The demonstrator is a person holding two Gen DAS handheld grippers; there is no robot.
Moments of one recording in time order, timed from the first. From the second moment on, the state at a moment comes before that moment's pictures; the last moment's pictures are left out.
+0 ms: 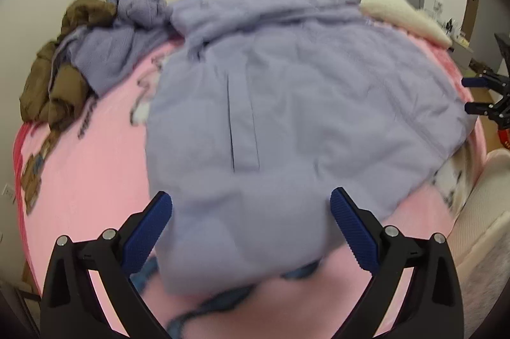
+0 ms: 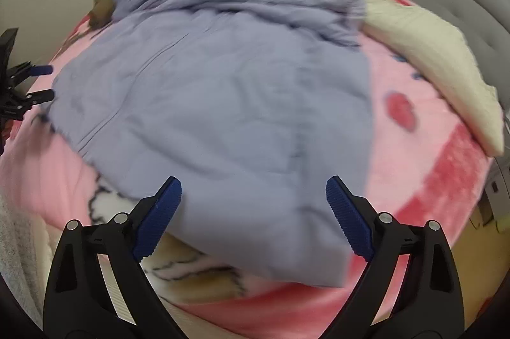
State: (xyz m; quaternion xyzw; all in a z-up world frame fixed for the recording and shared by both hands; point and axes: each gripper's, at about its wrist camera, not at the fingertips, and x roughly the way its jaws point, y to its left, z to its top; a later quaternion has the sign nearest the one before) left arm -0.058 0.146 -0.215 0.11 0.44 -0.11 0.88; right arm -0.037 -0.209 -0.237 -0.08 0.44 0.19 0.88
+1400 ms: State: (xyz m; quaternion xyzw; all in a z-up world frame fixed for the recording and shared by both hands) left arm -0.069 0.210 -0.232 -0.01 0.50 -0.19 0.85; right arm -0.035 -0.337 -0.259 0.12 0.54 0.15 0.82
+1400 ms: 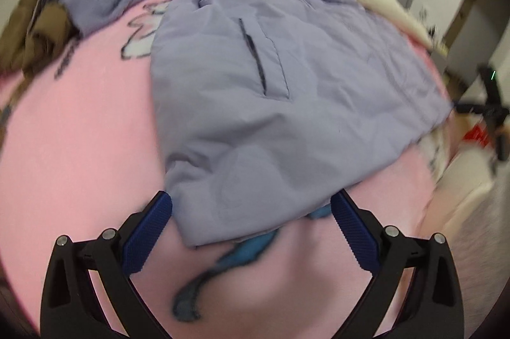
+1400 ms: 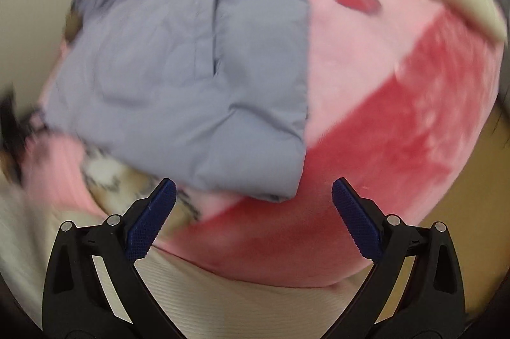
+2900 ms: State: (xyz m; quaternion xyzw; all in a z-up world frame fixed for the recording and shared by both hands) left arm -0.022 0.202 -0.260 -0.20 0.58 -0.11 0.78; right arm 0.003 -0.299 -0.292 0.24 0.58 0.15 0.76
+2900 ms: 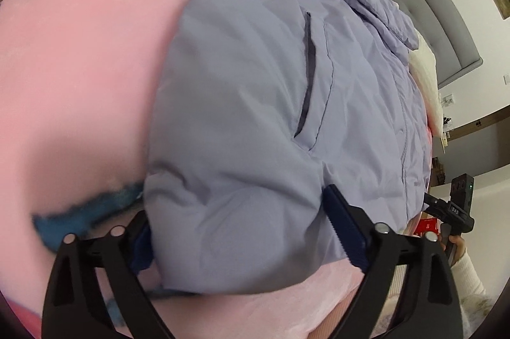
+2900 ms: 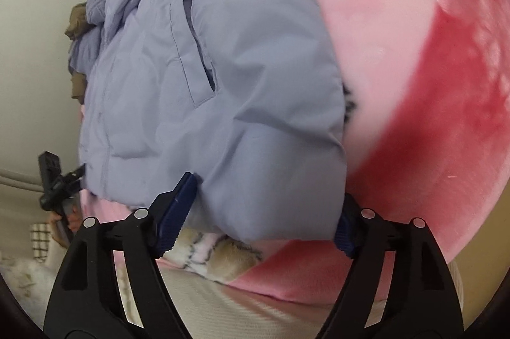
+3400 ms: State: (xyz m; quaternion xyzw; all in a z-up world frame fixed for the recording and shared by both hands) left arm -0.025 0.185 -0.242 -0.20 0.56 -0.09 0.80; right arm -0.004 -0.288 -0.252 0.21 0.56 0.15 0.79
